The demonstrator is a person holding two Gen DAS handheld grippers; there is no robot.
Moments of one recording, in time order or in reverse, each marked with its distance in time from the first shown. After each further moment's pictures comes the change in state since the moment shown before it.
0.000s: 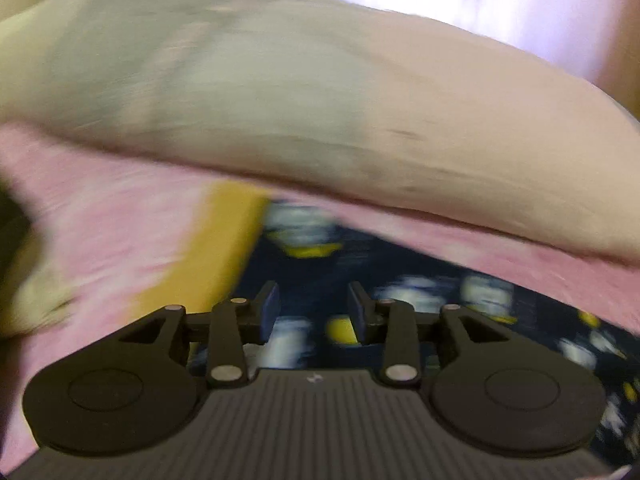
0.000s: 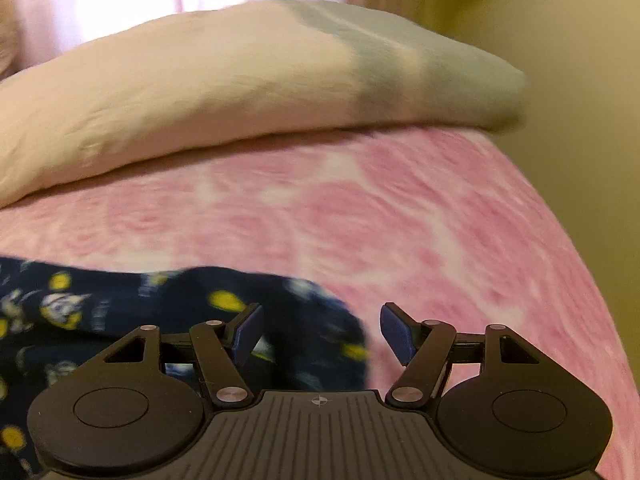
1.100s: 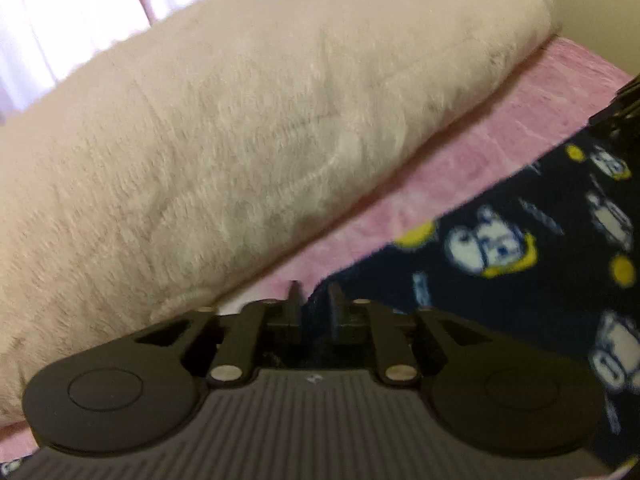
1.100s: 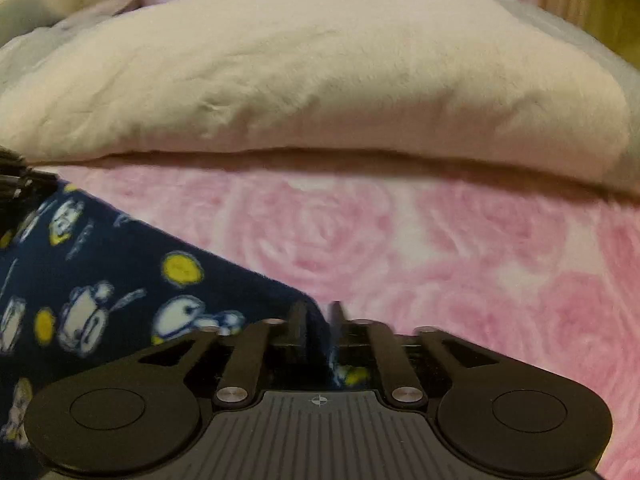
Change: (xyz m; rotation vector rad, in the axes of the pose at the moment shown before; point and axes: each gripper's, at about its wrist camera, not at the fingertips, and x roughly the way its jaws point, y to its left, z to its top) left arm 0.111 -0.216 -0.004 0.652 -0.058 -0.252; right arm 0.120 0.100 0.053 -0.205 0.035 0.303
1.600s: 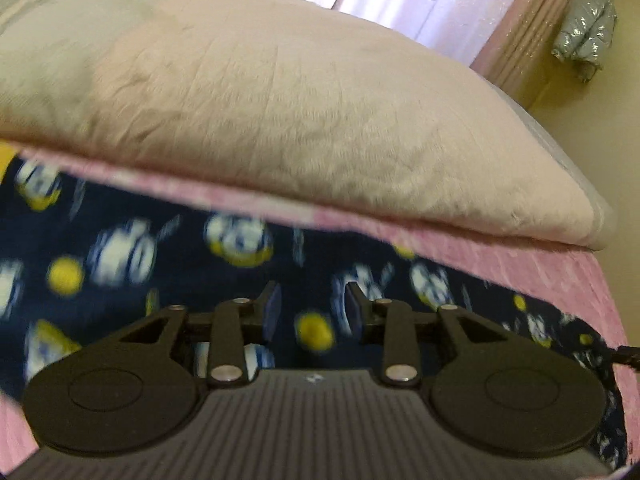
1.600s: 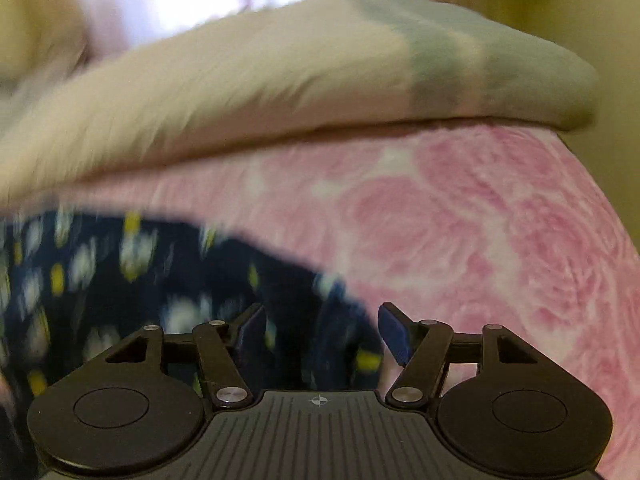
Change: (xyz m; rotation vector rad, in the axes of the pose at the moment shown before) left arm -0.127 0.009 -0.076 -0.735 -0.042 -0.007; right arm -0.138 -0.084 -0.073 0.096 -0.010 -0.083
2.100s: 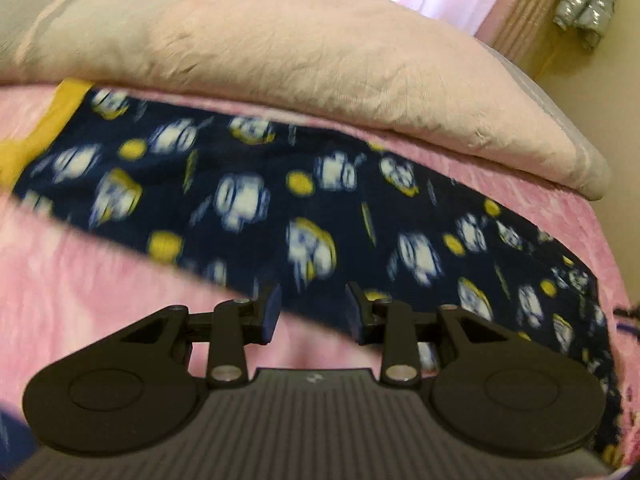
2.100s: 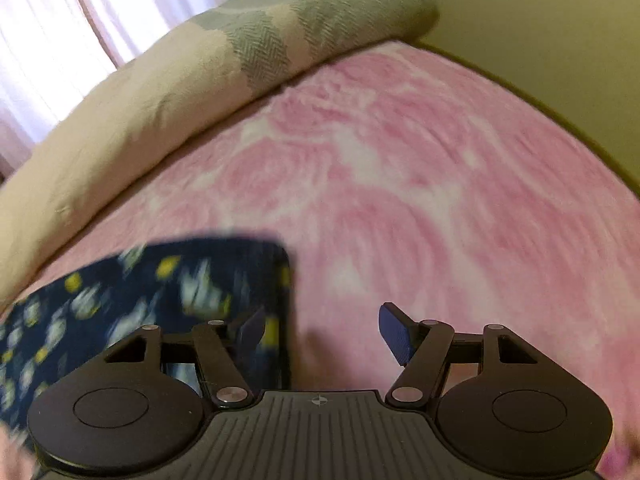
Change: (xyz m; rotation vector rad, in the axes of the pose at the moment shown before) left arm -0.116 -0.043 -0.101 -0.023 0.077 0.086; right arm -0.062 -0.053 -0.091 0.523 -0.032 -0.071
